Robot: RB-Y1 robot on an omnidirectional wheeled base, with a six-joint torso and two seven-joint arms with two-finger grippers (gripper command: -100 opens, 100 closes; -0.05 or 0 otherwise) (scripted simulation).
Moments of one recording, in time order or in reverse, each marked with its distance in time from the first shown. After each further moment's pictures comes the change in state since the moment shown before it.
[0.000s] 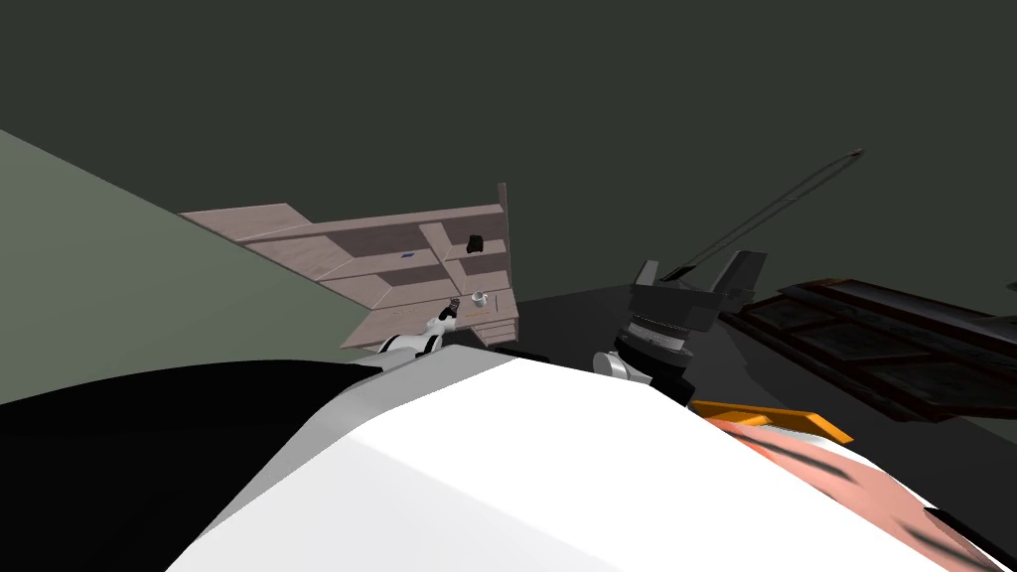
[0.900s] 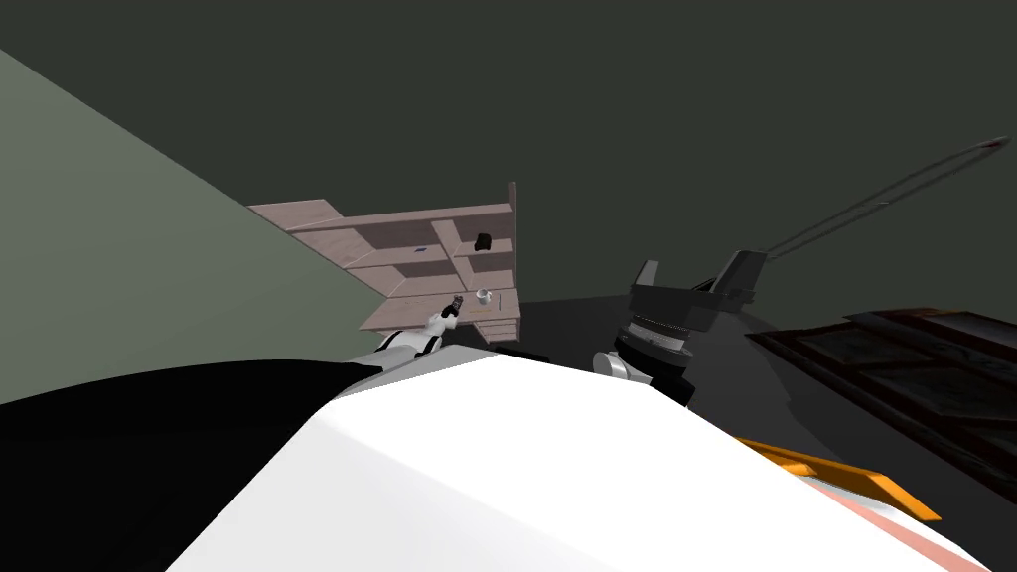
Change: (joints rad) left arm -0.015 0.030 -0.148 -0.022 -0.019 0.006 0.108; right arm 0.000 0.000 0.000 0.000 0.000 0.000 0.000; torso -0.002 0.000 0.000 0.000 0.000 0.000
